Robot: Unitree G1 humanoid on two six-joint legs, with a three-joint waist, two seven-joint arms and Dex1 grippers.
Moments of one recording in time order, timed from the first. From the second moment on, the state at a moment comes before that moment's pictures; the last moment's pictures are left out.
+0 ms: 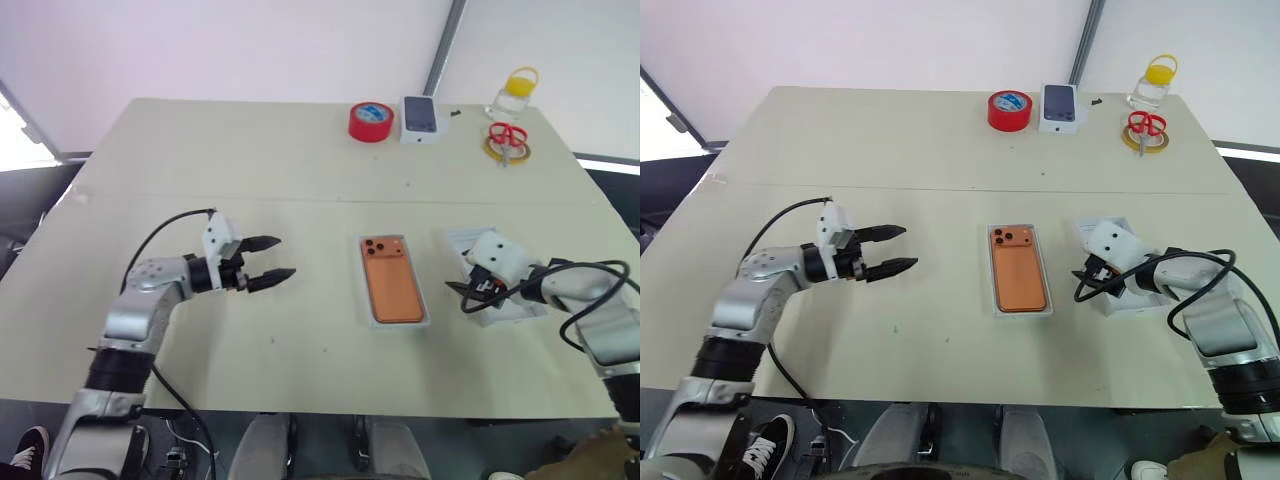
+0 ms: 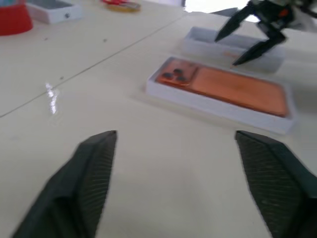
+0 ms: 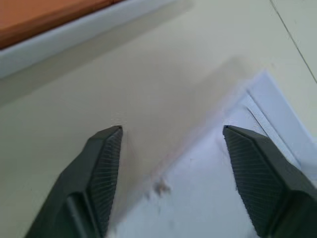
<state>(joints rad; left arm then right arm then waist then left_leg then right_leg) -0.34 0.56 -0.01 0.03 -0.43 0.27 -1.14 -0.22 -0.90 -0.04 -0.11 0.02 0.47 0.87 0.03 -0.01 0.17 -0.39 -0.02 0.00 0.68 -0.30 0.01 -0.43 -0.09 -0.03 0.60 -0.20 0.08</state>
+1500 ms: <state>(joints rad) -0.13 0.54 -0.03 -0.16 -0.42 0.09 -1.10 -0.60 -0.78 0.04 -0.17 0.45 1.61 0.35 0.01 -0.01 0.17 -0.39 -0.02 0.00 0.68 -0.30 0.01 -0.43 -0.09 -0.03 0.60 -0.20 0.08</state>
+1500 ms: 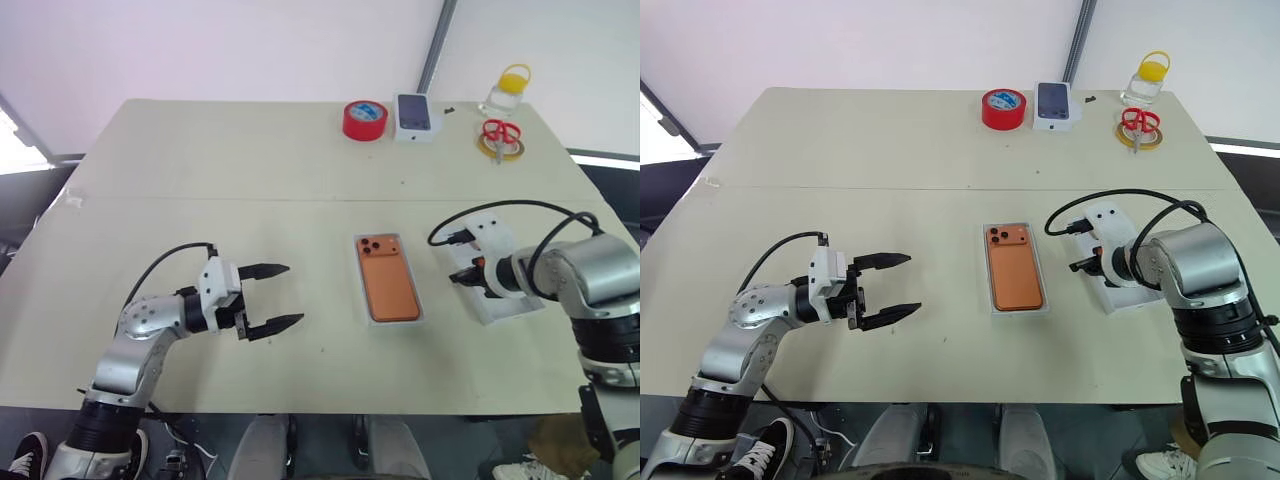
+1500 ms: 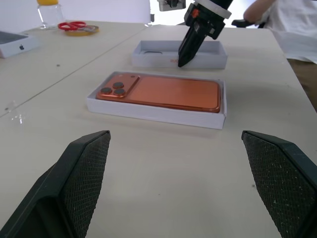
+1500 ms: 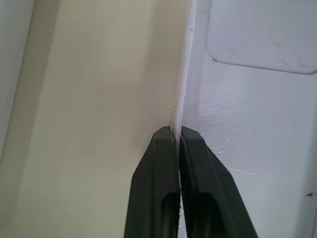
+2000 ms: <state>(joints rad) -0.16 0.54 -0.05 -0.16 -0.42 0.13 -1.08 -0.52 -0.58 -0.22 -0.22 0.49 1.61 0.25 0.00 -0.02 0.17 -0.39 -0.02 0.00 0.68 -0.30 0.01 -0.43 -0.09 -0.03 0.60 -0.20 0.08</state>
